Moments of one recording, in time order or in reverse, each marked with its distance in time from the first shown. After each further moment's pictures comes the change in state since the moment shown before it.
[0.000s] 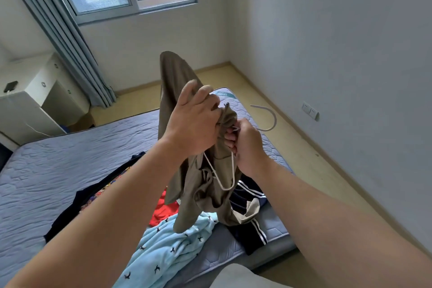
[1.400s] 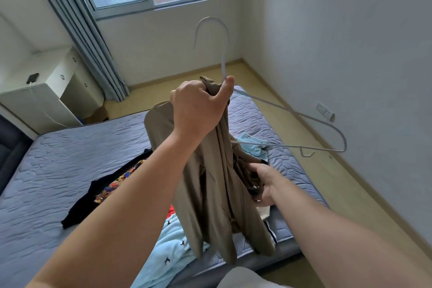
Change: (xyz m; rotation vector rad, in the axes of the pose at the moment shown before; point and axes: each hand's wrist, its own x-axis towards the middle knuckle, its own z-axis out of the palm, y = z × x) left_hand 0.009 -0.010 -0.020 -0.693 0.272 -0.821; right_hand 0.018 0.087 -0.065 -0.330 0.088 0.810
